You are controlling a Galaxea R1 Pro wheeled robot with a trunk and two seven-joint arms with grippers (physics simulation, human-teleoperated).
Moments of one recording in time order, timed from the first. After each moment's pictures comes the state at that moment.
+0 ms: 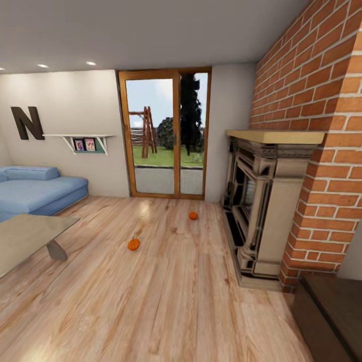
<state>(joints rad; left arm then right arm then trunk) -0.02 0.02 -0.04 -0.01 0.00 -0.26 -0.01 0.00 -0.01 -0.05 -0.01 0.00 -0.04 0.00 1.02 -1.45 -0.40</state>
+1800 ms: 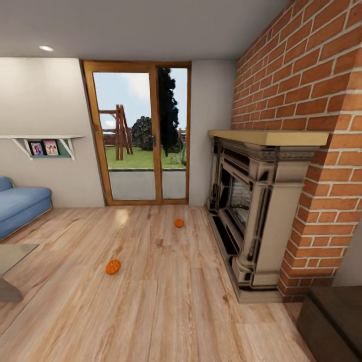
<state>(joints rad) -0.01 0.02 -0.04 0.00 0.00 -0.33 0.00 0.00 0.04 -0.06 0.02 -0.01 -0.04 0.00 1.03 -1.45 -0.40</state>
